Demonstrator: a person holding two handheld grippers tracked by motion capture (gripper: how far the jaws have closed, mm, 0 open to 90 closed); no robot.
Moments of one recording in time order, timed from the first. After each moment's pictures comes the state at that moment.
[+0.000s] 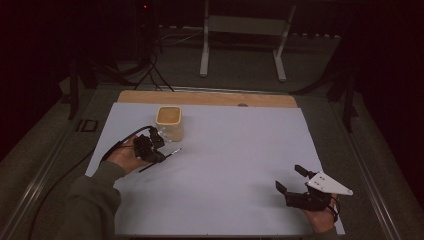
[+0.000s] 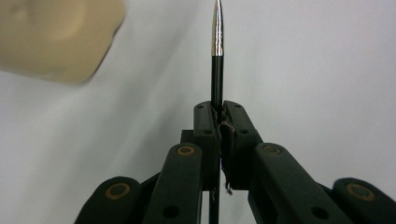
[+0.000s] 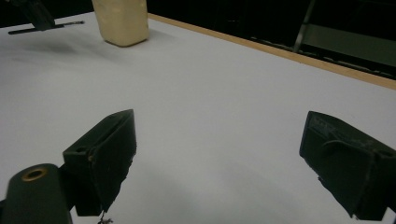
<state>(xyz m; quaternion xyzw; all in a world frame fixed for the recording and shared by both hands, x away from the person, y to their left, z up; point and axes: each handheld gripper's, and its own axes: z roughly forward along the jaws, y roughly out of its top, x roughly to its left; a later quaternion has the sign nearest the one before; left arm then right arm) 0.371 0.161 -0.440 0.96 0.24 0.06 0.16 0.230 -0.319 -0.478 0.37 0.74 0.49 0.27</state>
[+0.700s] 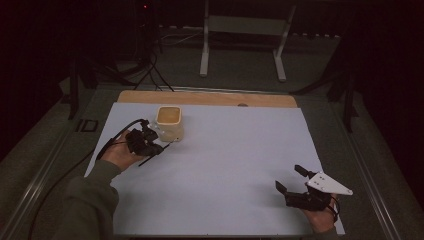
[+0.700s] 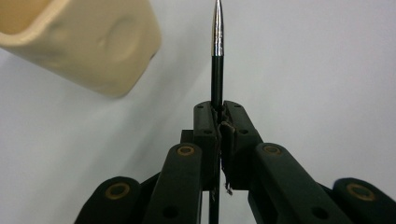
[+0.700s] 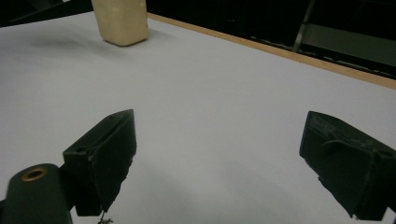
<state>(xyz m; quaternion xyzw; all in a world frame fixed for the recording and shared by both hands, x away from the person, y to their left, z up) 0.372 0.176 -0.420 0.94 0.27 0.08 0.21 0.231 -0.319 -0.479 0.37 0.74 0.49 0.27</state>
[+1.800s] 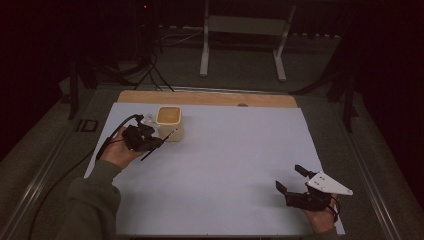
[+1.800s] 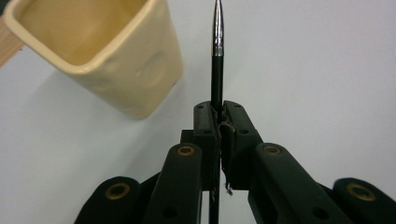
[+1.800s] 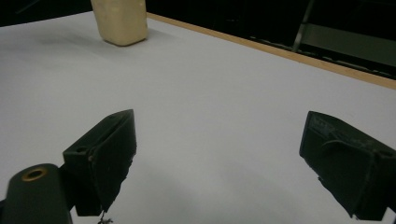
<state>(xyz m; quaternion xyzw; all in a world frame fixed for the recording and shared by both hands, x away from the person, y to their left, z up) 0.372 0.184 -0.409 0.91 0.29 0.12 0.26 0.231 -0.319 -0.479 0.37 0.74 0.49 0.27</state>
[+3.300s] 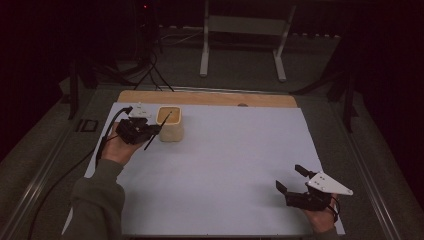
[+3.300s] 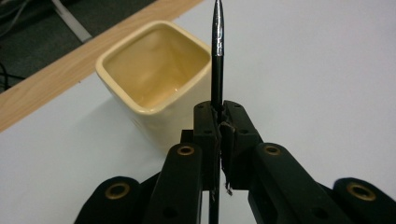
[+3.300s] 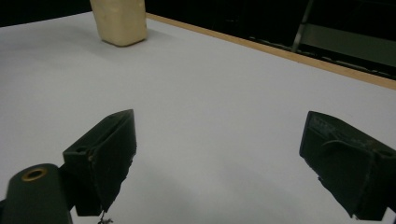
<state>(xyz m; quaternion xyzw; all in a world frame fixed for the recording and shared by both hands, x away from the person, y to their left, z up) 0.375 0.195 -0.396 0.85 0.35 0.18 0.35 0.231 -0.319 -0.478 0.37 0.74 0.49 0.27</state>
